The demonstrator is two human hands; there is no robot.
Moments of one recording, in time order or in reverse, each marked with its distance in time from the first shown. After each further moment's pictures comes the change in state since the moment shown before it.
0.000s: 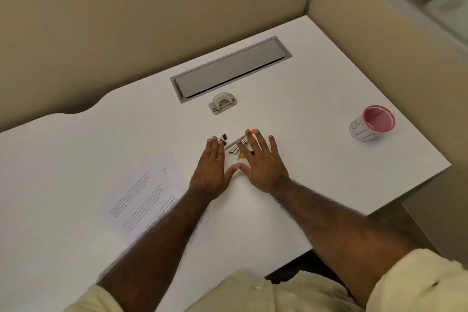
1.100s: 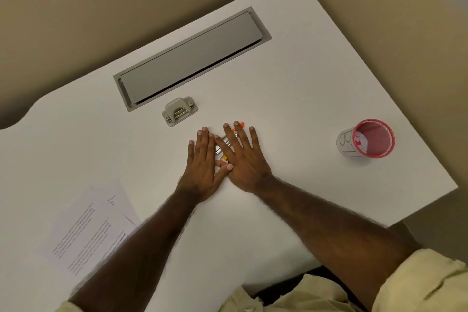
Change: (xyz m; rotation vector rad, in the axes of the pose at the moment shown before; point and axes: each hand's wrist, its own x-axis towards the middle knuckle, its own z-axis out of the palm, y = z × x) left_hand 0.134 0.052 0.044 -0.034 -0.055 0.092; right_hand 0.078 0.108 0.056 0.127 0.134 -0.104
